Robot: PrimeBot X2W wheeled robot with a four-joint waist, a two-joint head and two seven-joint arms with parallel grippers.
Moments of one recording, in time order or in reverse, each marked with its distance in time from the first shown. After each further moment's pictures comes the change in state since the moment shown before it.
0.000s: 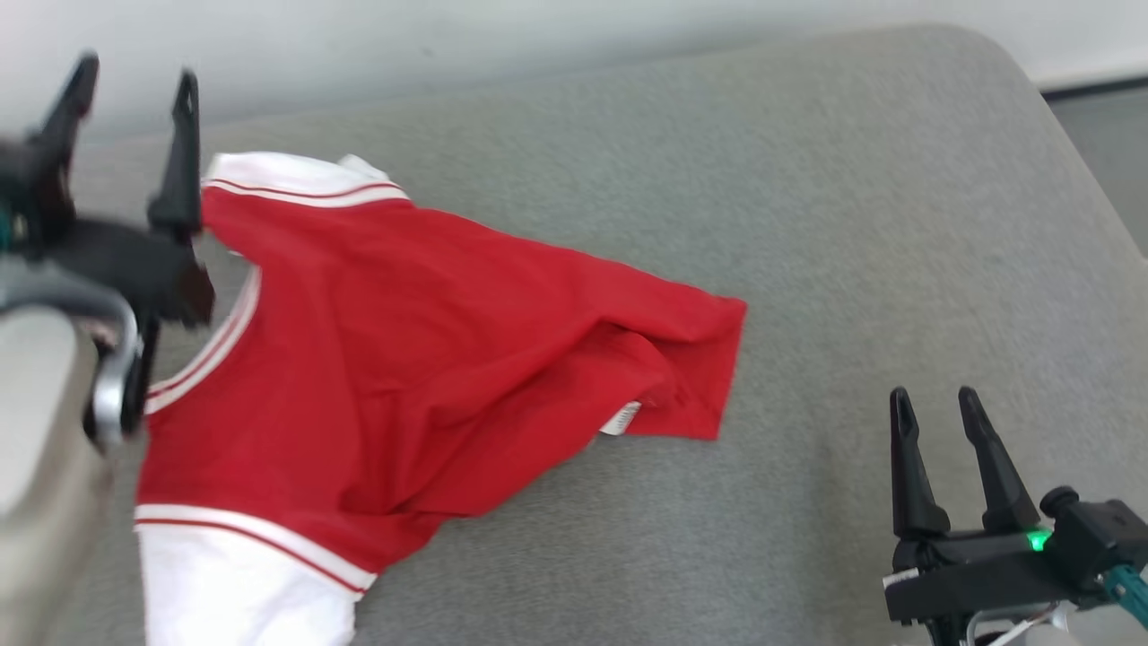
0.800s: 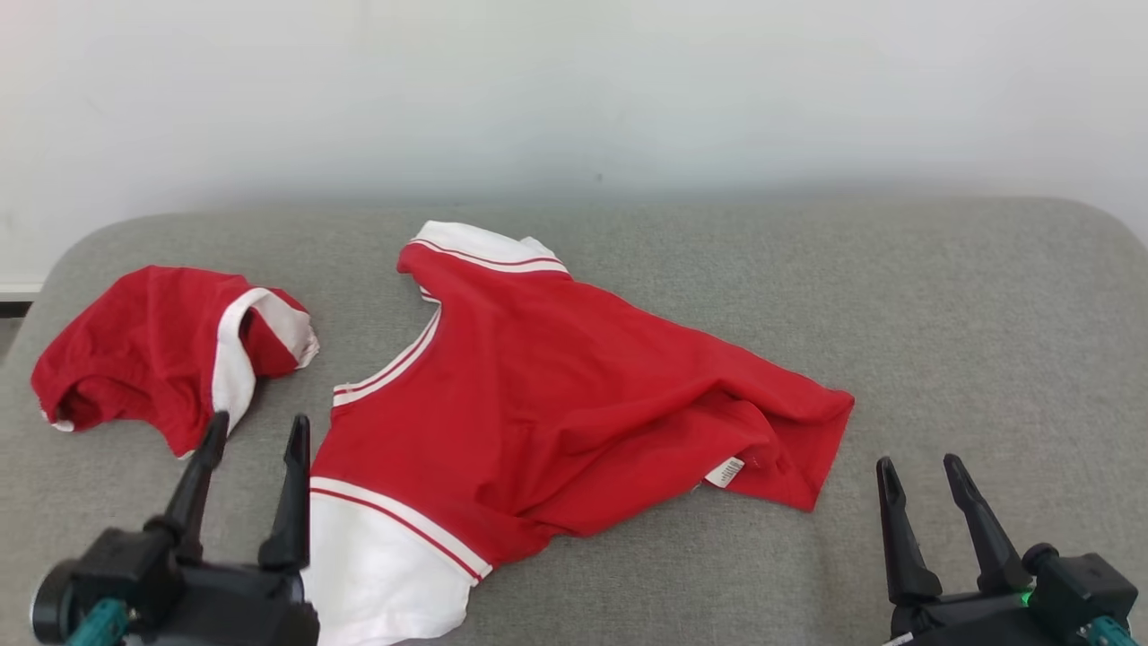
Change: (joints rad) left arm 0.780 -0.206 0.360 -0.476 0.188 -0.057 0.000; right arm 0.098 -0.030 0.034 0.016 -0.016 0.000 0.000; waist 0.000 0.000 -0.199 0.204
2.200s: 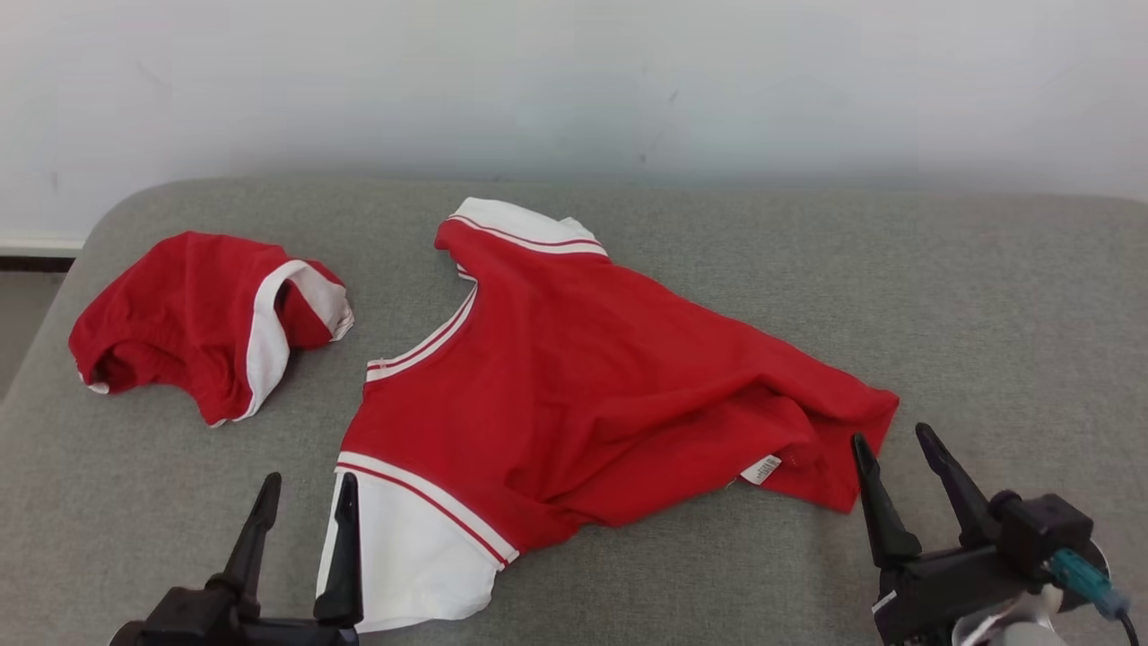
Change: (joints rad) left arm 0.136 -0.260 0.169 0.015 0.206 -0.136 0.000; right arm -0.129 -0.091 0.106 0.165 0.038 0.000 0.000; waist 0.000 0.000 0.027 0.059
